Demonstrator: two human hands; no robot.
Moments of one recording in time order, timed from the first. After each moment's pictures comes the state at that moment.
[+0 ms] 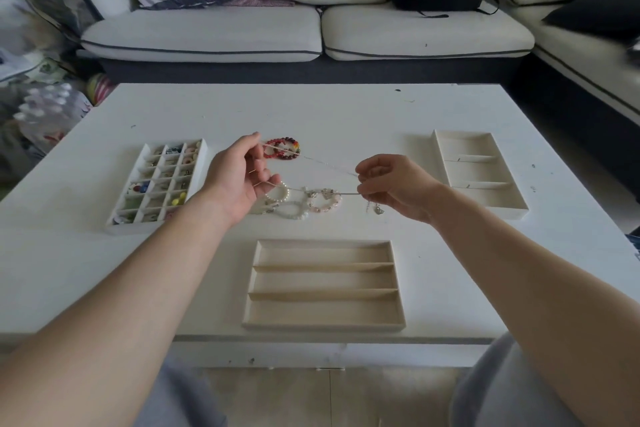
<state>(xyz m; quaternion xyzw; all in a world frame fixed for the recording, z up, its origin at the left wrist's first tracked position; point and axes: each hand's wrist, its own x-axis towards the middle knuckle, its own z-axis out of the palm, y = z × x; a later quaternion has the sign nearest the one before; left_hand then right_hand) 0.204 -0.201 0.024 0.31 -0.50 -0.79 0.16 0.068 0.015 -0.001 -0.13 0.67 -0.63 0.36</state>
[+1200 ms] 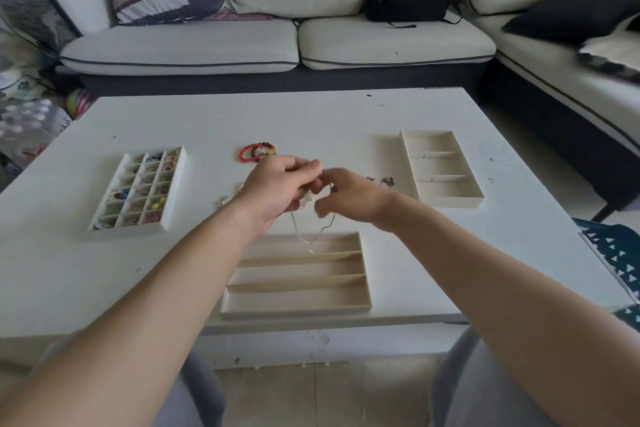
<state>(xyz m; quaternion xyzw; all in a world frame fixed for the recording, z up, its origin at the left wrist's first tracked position) 0.209 -0.103 0.046 0.20 -0.74 -0.64 0.07 0.130 0.031 0.039 -0.33 0.78 -0.43 0.31</state>
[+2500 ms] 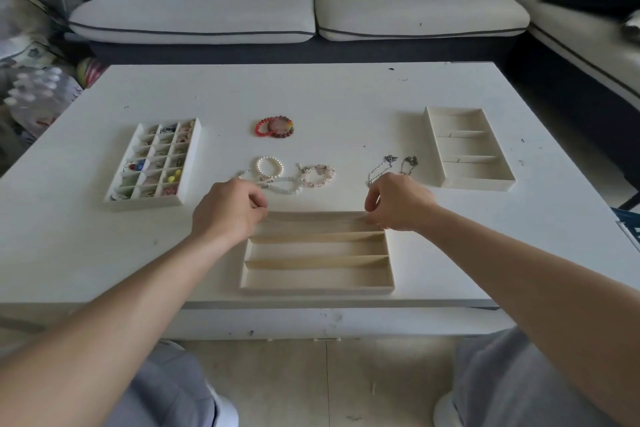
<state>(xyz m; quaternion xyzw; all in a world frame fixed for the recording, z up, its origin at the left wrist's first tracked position) 0.267 -0.181 -0.030 0.32 -0.91 -0.24 0.04 0.115 0.047 -0.025 -0.26 0.94 -0.13 0.19</state>
